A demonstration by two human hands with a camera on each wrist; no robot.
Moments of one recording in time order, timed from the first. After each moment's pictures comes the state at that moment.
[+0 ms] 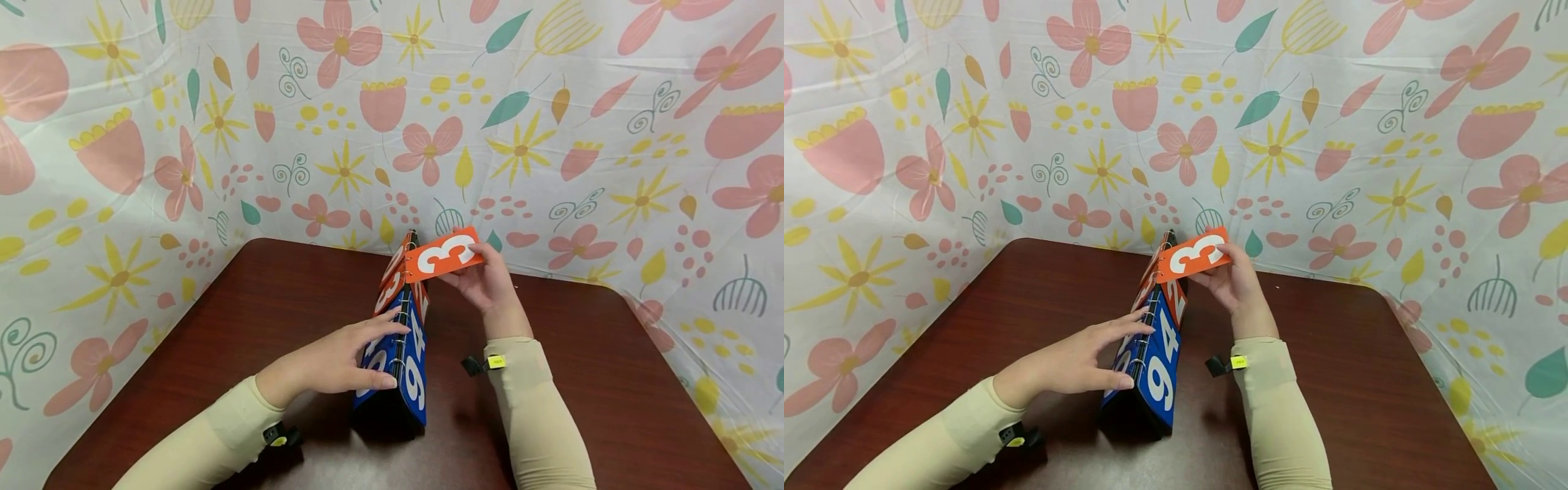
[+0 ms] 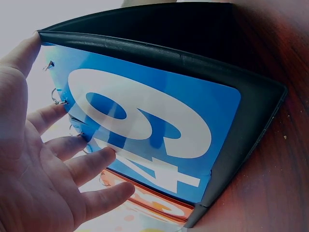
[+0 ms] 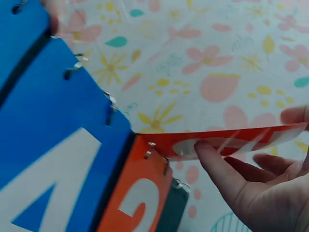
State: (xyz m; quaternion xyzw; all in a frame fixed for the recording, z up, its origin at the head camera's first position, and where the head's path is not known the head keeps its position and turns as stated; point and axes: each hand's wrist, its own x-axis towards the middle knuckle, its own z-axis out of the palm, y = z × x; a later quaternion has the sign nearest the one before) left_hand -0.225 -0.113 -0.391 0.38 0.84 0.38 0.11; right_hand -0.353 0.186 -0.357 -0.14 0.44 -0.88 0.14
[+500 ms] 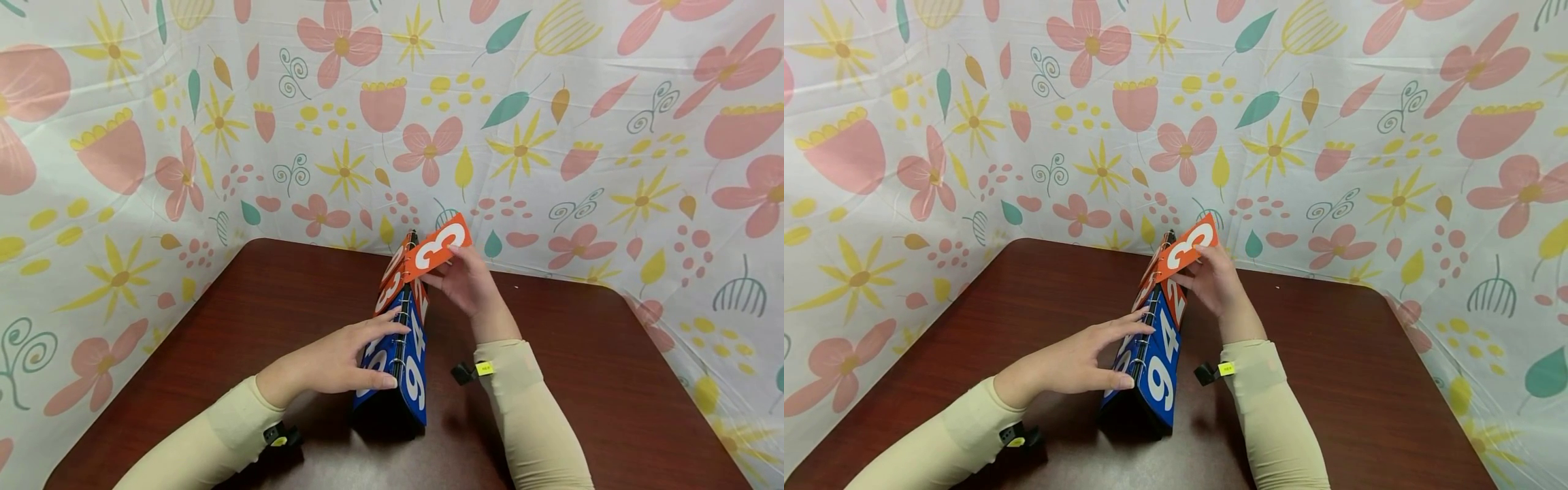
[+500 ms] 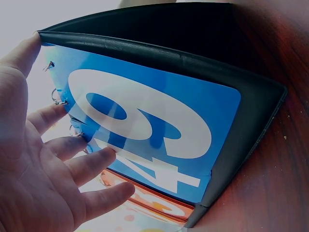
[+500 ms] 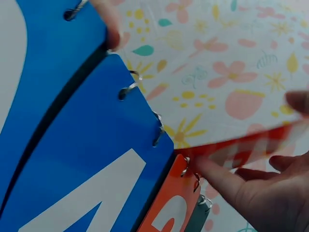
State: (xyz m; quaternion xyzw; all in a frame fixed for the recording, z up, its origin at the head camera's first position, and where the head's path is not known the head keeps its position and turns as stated) left_hand -0.226 -0.112 -0.391 0.38 0.83 0.39 0.11; right_hand -0.342 0.161 -0.358 -0.23 0.47 -0.84 0.14
